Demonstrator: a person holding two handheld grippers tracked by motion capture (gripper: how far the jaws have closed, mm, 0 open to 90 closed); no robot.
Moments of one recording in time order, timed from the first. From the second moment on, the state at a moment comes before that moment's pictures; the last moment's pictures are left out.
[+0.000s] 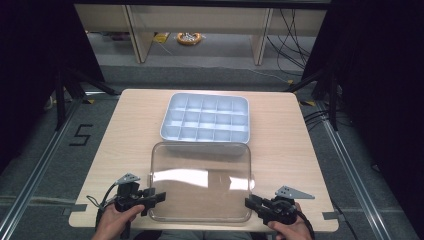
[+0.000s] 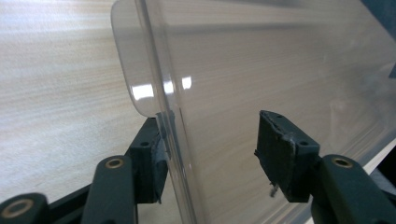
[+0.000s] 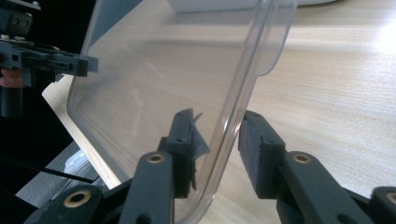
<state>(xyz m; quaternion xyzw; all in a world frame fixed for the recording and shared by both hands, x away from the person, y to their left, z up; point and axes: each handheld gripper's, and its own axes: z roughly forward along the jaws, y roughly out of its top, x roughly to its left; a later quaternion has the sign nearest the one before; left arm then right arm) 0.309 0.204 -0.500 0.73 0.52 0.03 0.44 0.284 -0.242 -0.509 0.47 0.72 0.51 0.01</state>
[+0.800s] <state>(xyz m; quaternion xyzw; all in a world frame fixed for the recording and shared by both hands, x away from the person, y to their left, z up) 0.332 0.199 -0.475 0.73 0.52 0.06 0.45 0.306 -0.233 -0.488 0.50 0.70 0.51 0.06</state>
